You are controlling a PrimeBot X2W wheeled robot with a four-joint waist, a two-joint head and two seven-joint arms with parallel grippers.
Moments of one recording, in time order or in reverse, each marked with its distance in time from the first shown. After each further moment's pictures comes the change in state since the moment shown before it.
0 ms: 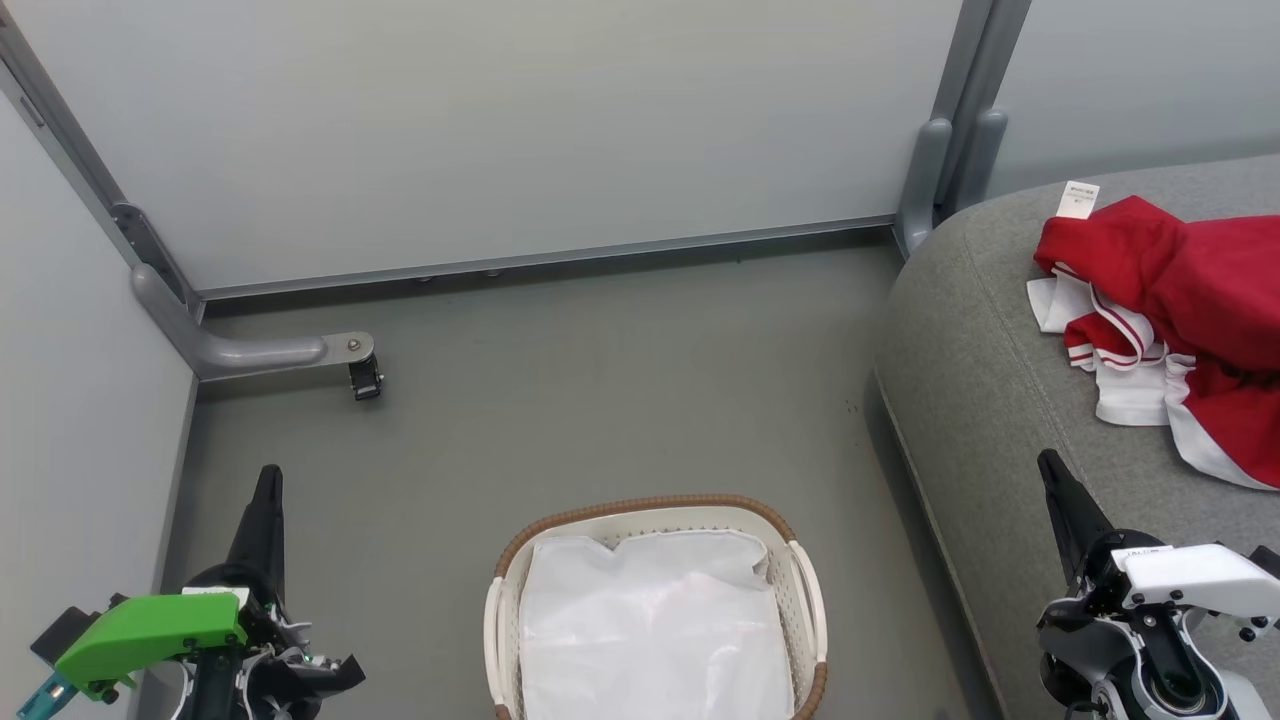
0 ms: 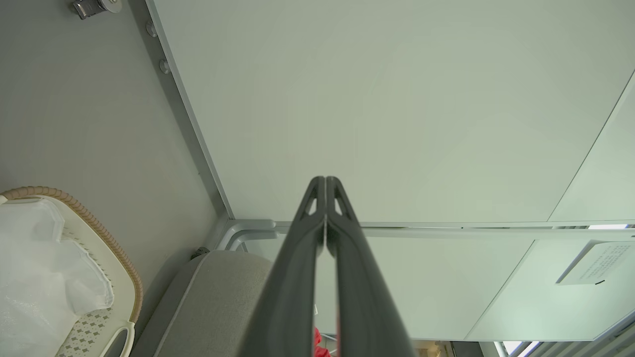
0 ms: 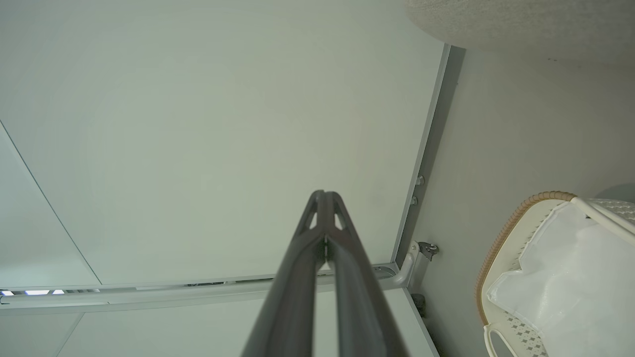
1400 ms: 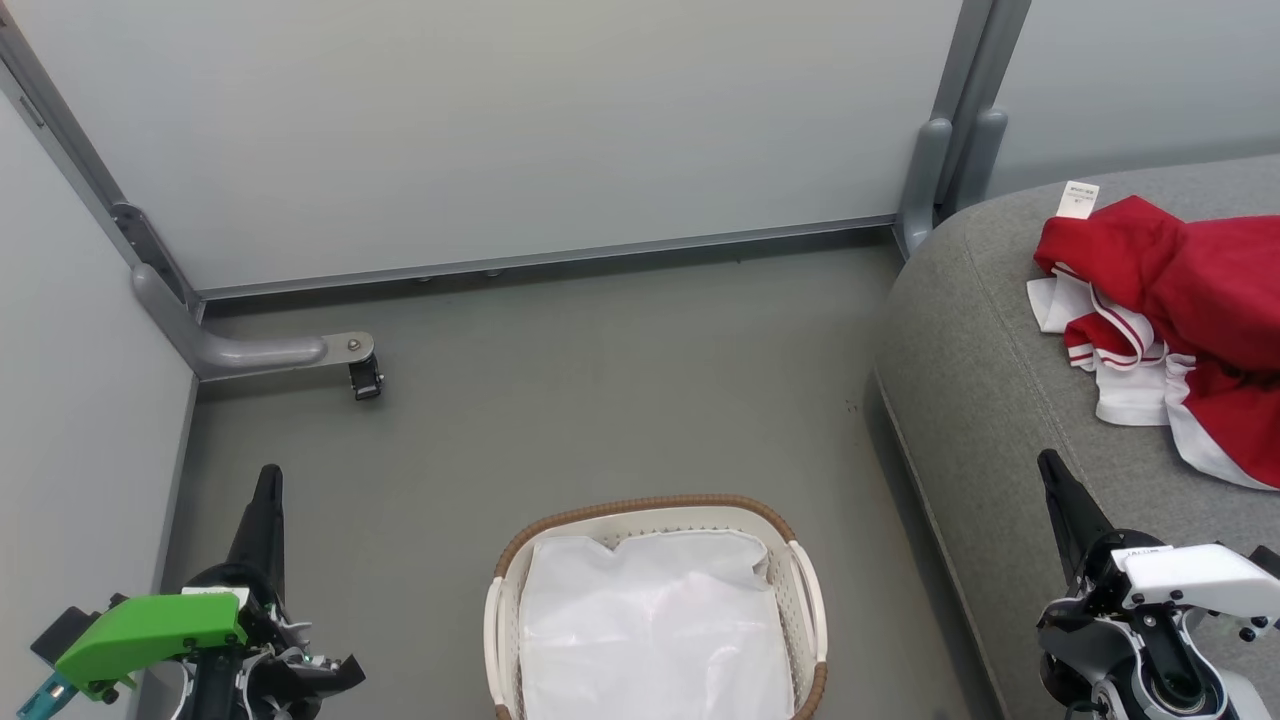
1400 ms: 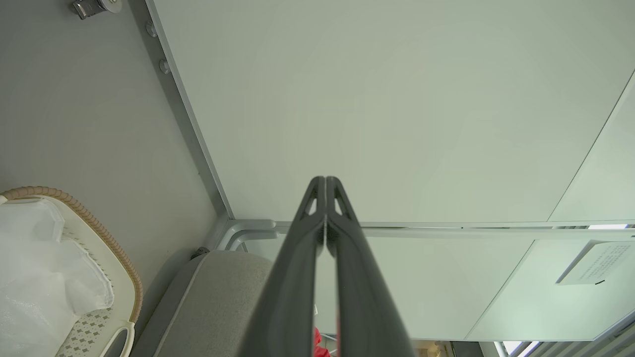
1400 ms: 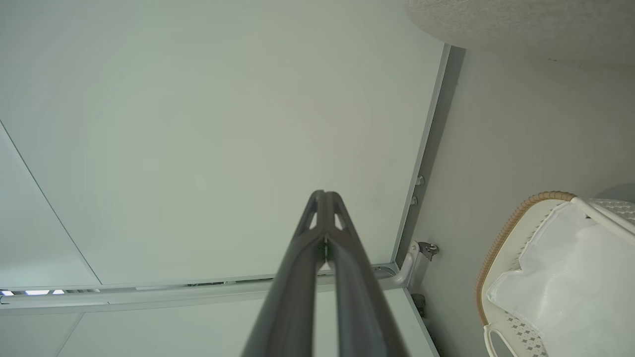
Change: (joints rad) left arm 0.000 0.000 0.000 0.000 0.000 0.000 0.000; right arm 0.000 0.000 0.000 0.000 0.000 0.000 0.000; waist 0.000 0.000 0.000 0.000
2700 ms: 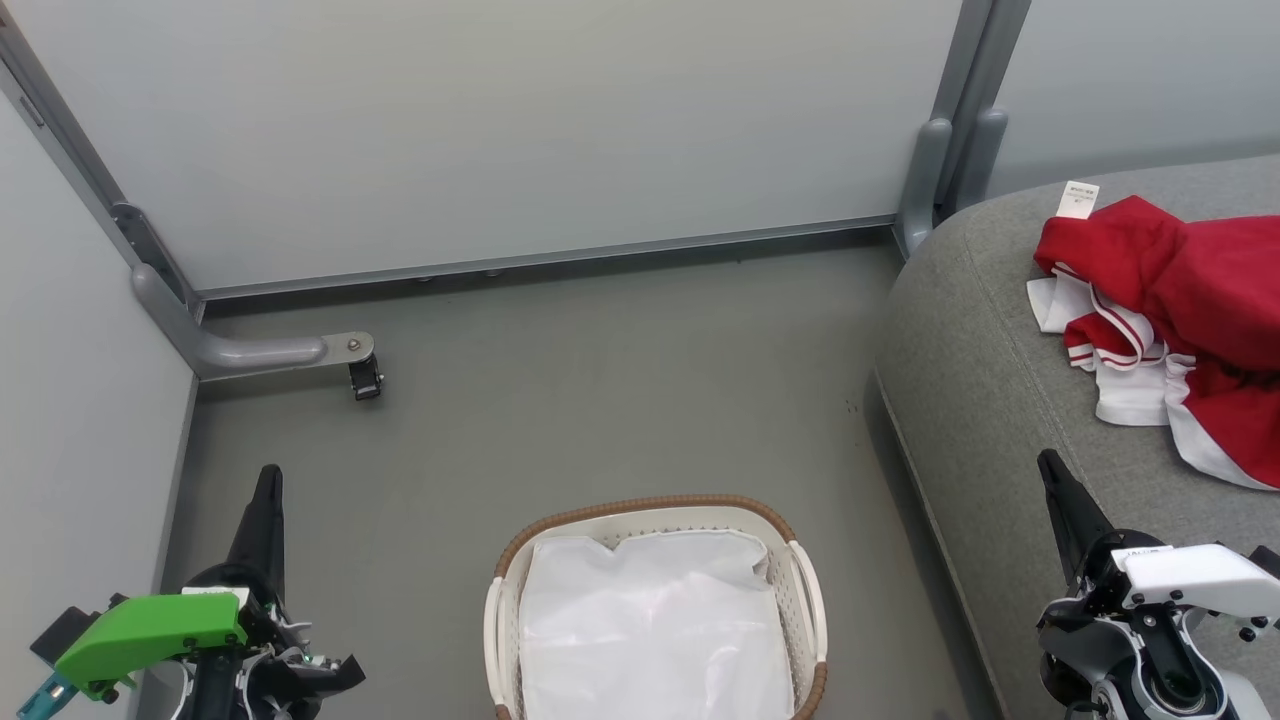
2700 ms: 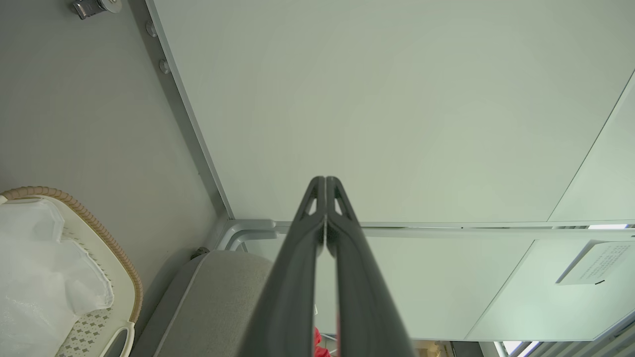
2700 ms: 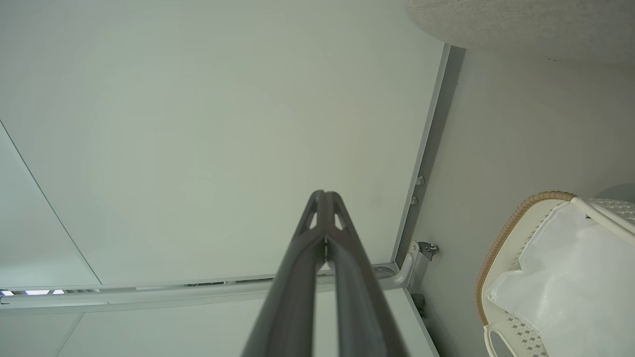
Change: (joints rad) left arm 0.000 0.000 0.000 0.000 0.000 0.000 0.000; right arm 0.000 0.000 0.000 0.000 0.000 0.000 0.000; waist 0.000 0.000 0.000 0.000
